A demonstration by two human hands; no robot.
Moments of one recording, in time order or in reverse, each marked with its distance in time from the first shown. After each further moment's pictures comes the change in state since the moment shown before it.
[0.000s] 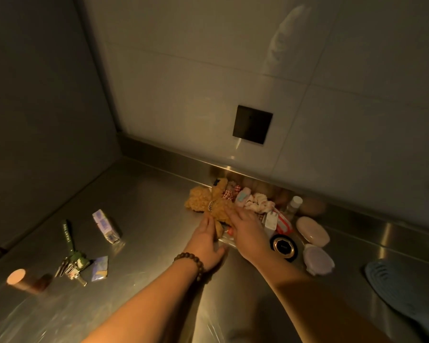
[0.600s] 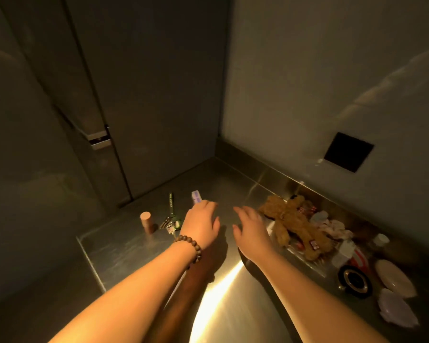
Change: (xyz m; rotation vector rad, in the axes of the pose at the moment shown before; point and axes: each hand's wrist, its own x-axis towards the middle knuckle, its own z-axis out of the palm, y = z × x) left_hand -0.131 -0.073 -0.127 0.165 0.608 -0.122; right_hand -0.006 -0.166 0.026 0.197 -0.081 -0.200
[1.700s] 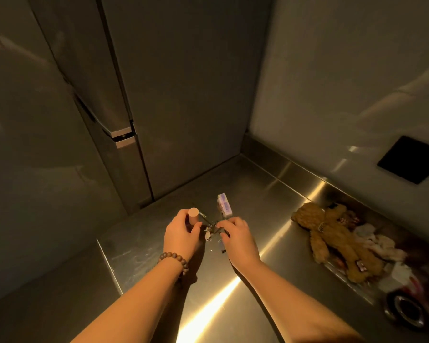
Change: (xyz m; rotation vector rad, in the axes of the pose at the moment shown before) left_hand -0.011 -0.103 0.004 -0.365 0.205 -0.470; right_hand 0.038 -0.050 0.090 0.096 -0.047 -0.067
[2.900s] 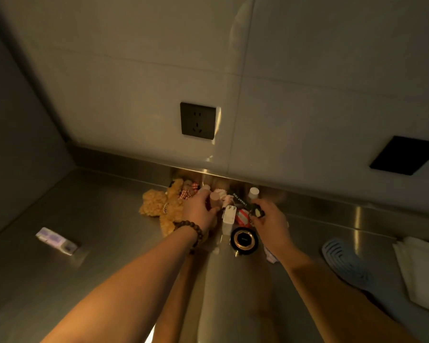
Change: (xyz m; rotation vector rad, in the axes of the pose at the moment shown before) left_hand -0.099 0.224 0.292 0.023 -0.643 0.443; right_hand -0.173 0.259 -0.245 0.147 0.475 0.612
